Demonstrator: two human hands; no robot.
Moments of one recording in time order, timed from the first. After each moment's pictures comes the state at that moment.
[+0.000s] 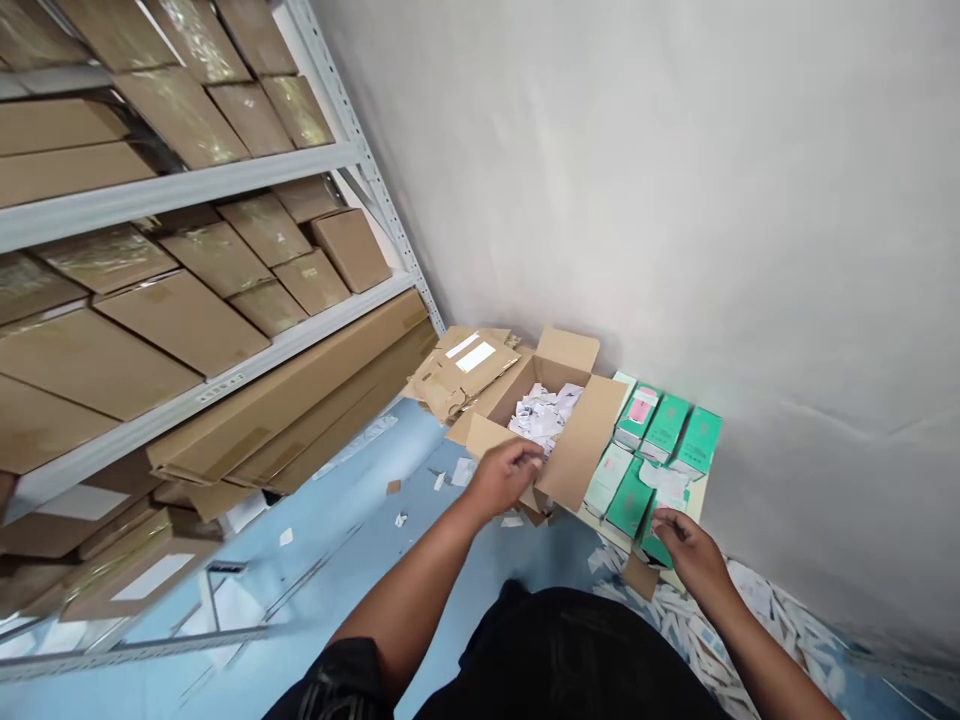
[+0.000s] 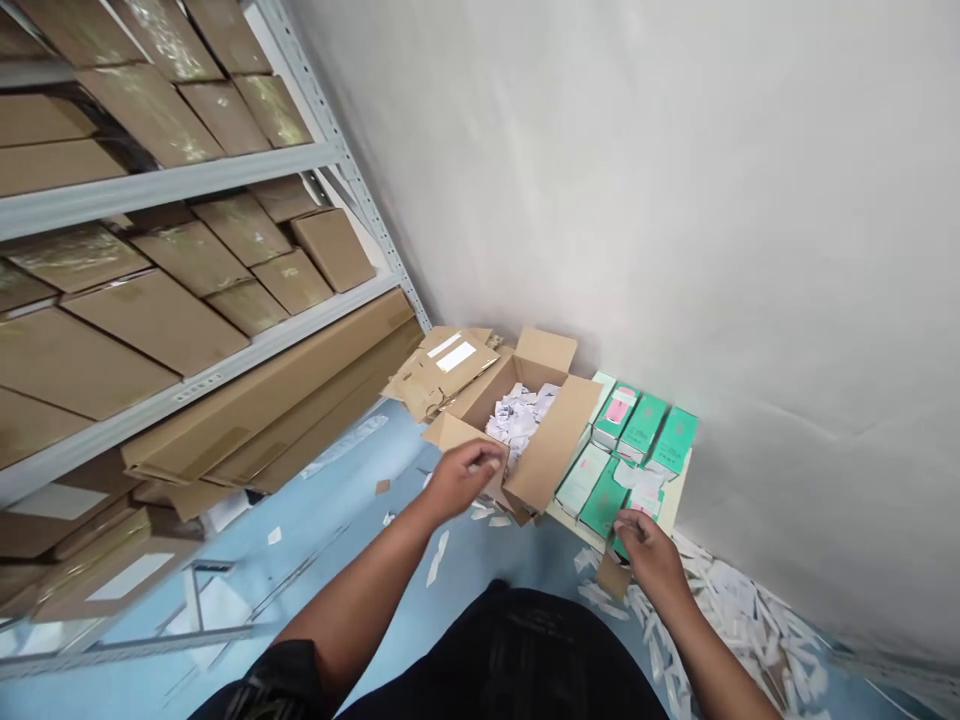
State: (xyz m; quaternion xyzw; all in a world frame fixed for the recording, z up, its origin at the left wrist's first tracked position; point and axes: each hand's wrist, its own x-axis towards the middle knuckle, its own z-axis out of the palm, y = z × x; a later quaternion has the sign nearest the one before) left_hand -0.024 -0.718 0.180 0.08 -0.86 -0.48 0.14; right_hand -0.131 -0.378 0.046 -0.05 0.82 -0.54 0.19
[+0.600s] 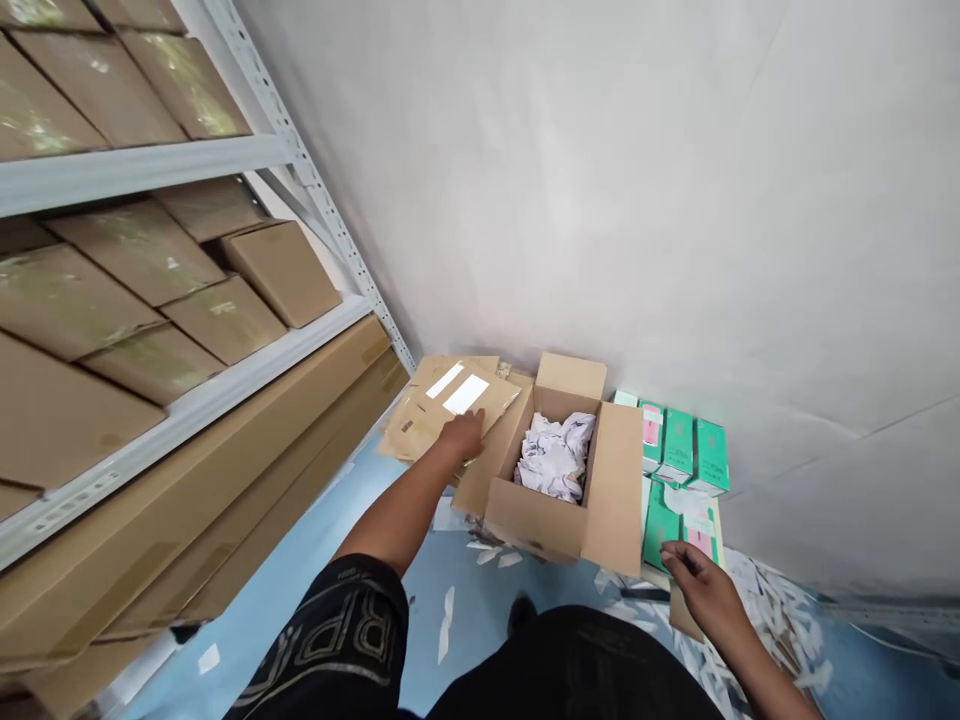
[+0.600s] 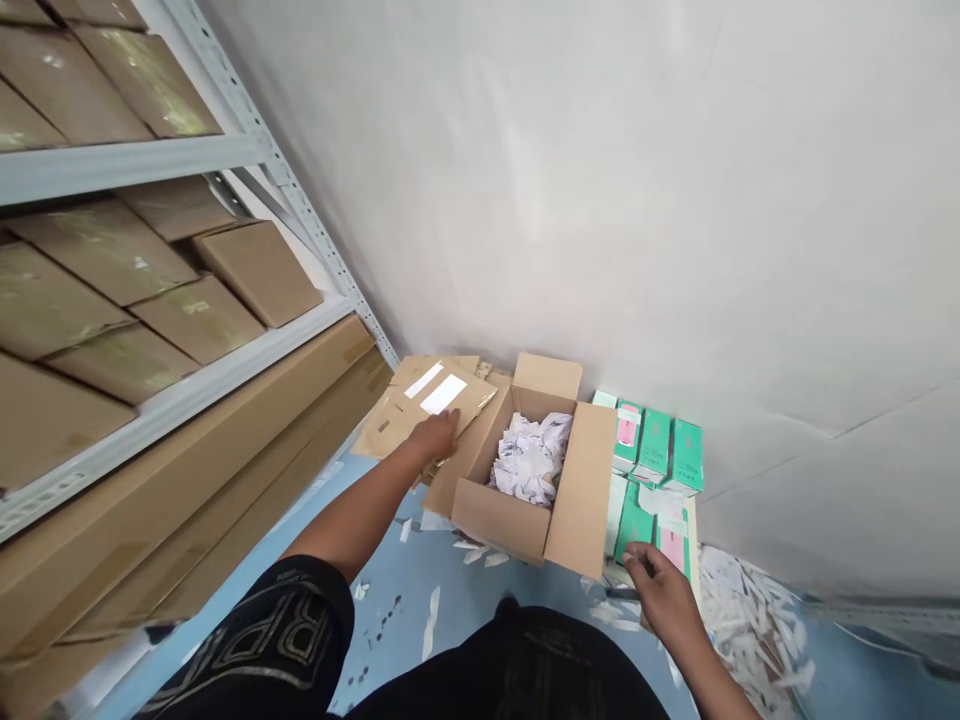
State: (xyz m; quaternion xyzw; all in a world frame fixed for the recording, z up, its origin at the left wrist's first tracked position) left_hand -0.176 -0.980 0.099 0.12 -0.97 -0.06 -0.18; right_hand -0.101 -0.472 0.045 0.02 0.87 -0.48 0.11
